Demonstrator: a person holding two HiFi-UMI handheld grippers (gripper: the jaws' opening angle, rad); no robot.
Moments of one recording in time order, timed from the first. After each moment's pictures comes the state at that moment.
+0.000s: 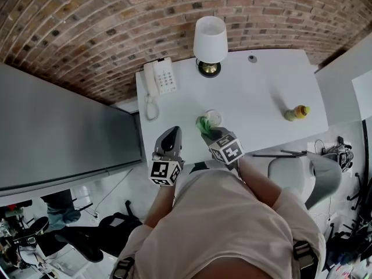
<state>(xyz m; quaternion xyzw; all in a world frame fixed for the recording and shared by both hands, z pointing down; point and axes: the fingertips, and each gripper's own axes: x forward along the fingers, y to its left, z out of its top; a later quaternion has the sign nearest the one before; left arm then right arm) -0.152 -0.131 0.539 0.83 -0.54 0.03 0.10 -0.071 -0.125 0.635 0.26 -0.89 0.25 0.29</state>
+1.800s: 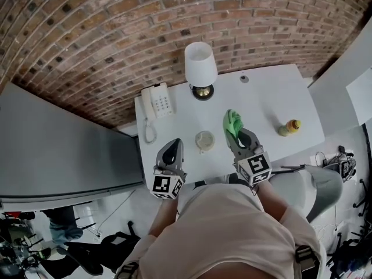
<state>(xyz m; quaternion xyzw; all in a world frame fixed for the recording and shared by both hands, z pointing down) -0.111 -0.151 0.485 0.85 -0.53 0.00 0.04 0.056 -0.183 0.479 0.42 -0.90 0.06 0.08</state>
